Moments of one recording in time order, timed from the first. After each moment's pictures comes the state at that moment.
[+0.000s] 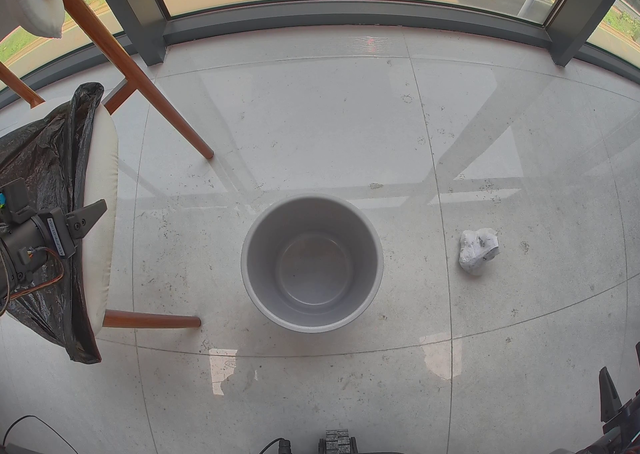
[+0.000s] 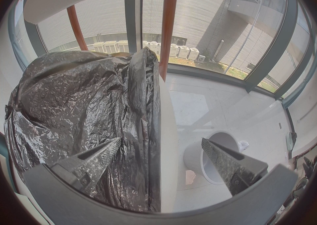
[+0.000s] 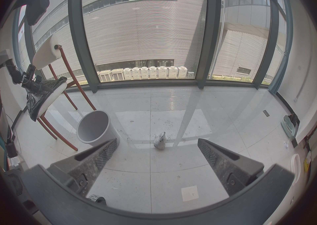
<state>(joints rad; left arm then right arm) 0.05 1.21 -0.61 -0.40 -0.10 -0.13 0.00 0.02 -0.02 0.00 -0.01 0.01</state>
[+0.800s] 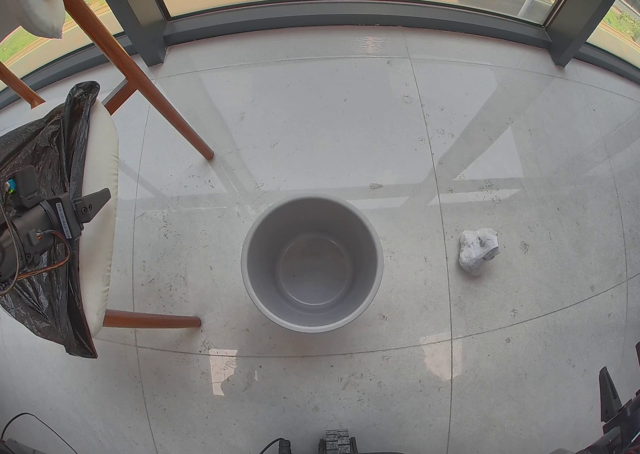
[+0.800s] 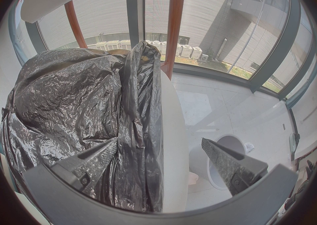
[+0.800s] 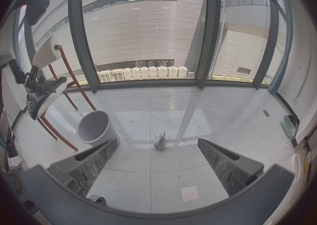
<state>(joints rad) 0.08 1.31 -0.67 -0.41 -0.09 -0.13 0.00 0.02 -0.02 0.00 -0.01 0.01</state>
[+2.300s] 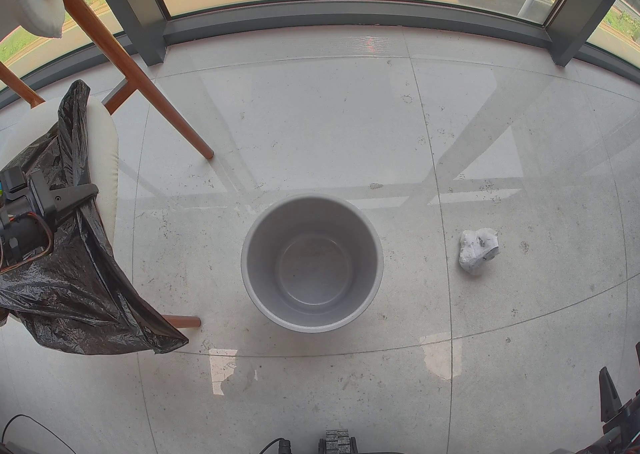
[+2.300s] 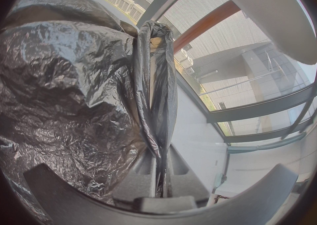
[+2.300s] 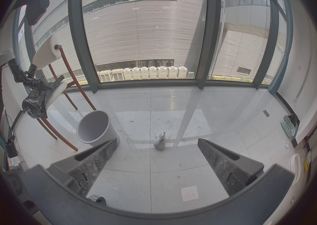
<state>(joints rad) 0.22 1.28 -0.71 -0.40 -0.64 -0.70 0.00 0.02 -0.02 0.00 -0.01 0.01</state>
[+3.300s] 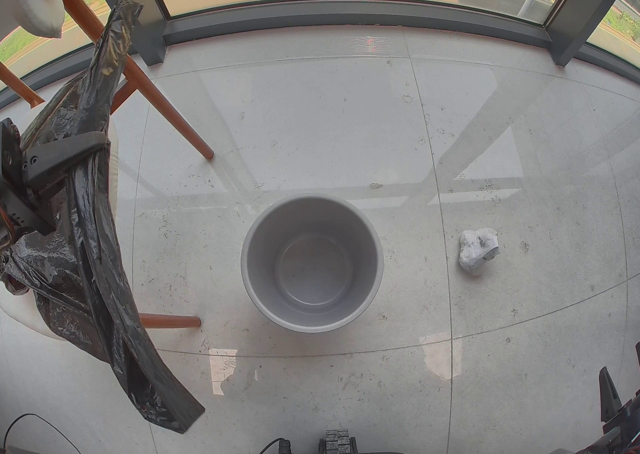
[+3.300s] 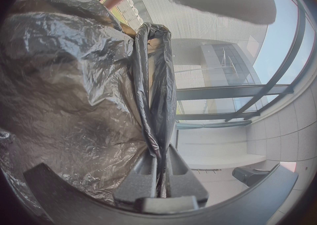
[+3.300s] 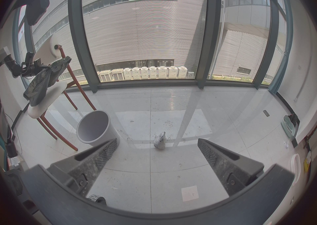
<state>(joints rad) 0.03 1.16 -0.74 -0.59 -0.98 -1.02 0.00 0.02 -0.02 0.00 -0.01 0.01</state>
